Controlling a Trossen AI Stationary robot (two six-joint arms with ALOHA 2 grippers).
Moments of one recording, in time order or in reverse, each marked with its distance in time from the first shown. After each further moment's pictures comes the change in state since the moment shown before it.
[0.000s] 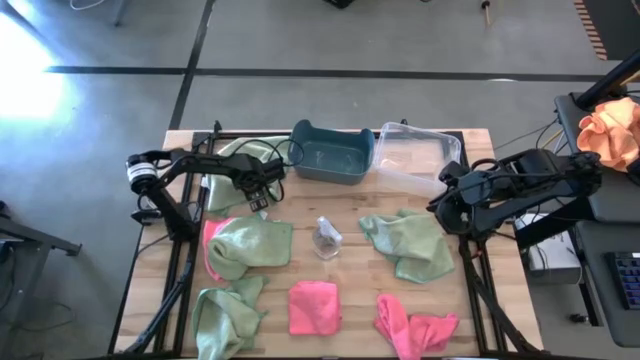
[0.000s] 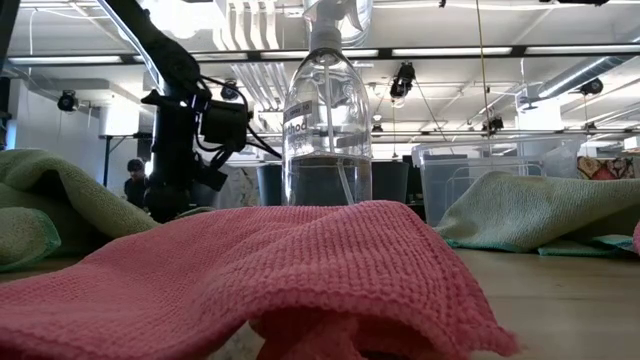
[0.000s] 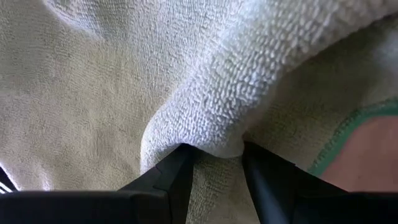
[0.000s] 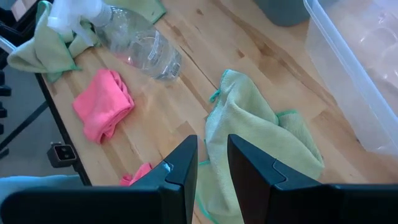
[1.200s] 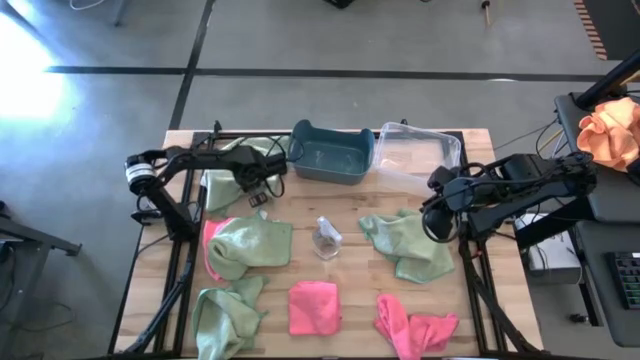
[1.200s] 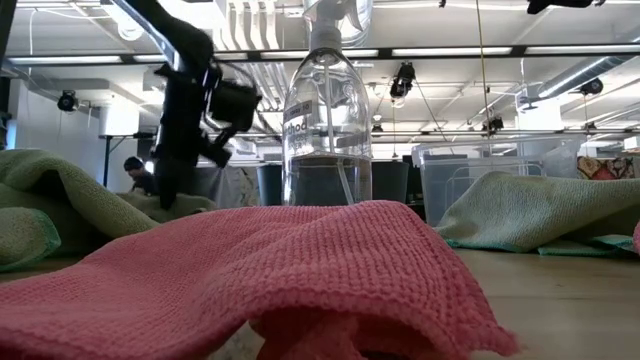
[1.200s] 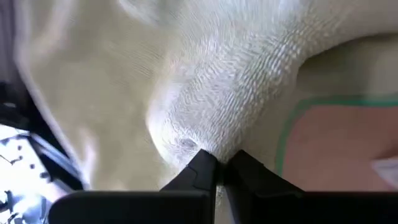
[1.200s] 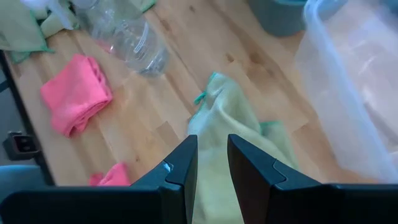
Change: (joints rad) left arm -0.010 -0.043 0.175 -0.280 -0.024 -0.083; right arm 0.000 0.066 0.000 0.000 0.046 -0.119
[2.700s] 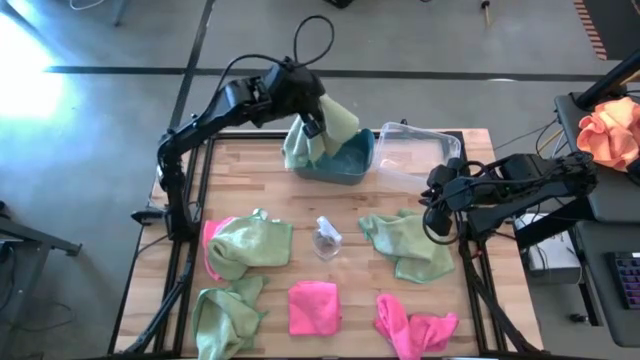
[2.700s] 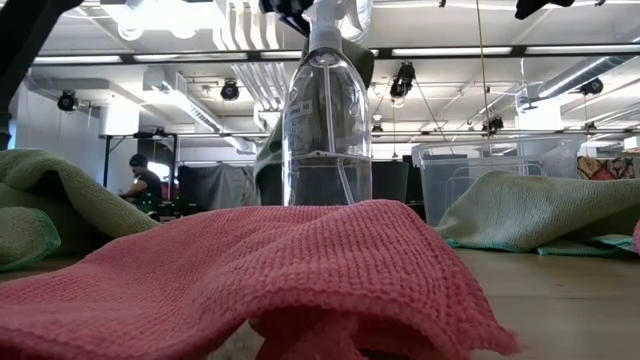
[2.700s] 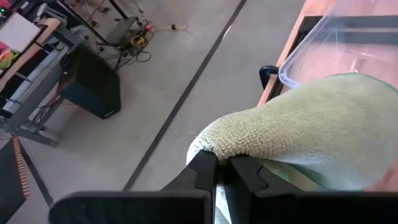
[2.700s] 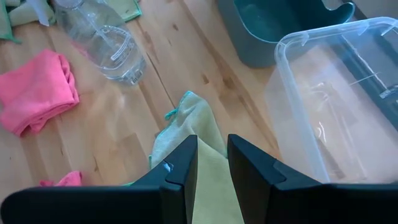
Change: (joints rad) left arm -0.075 0.247 1.297 -0.022 -0.038 0.307; right arm 0.000 -0.001 0.000 -0.006 0.111 -0.172
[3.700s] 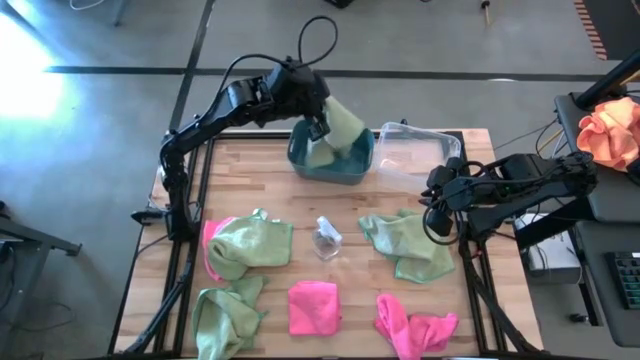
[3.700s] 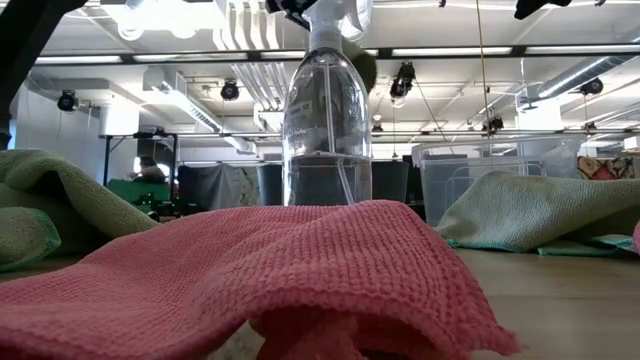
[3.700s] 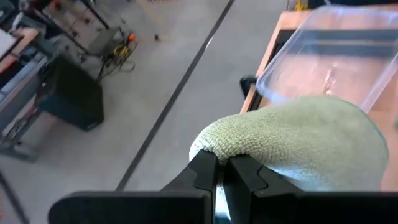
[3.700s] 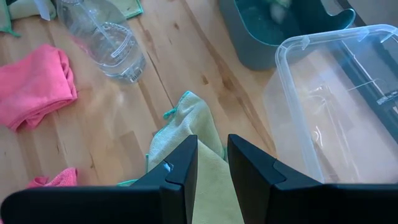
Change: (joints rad) left arm -0.012 0.013 0.029 -0.005 0.071 0.000; right arm 0.000 0.000 0.000 0.002 0.000 -0.036
